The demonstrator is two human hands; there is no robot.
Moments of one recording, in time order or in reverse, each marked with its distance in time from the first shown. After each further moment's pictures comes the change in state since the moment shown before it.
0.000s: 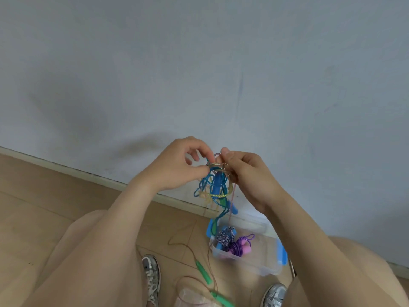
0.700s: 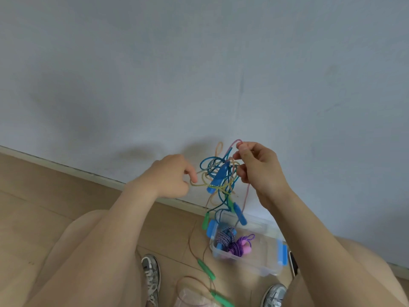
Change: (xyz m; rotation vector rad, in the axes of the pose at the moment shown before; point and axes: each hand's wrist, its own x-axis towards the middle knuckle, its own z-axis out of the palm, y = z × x) left_hand -0.003 -0.033 -0.002 0.569 -0.189 -0.171; right_hand 0.007 -0.001 -0.010 0.037 0.320 -0.007
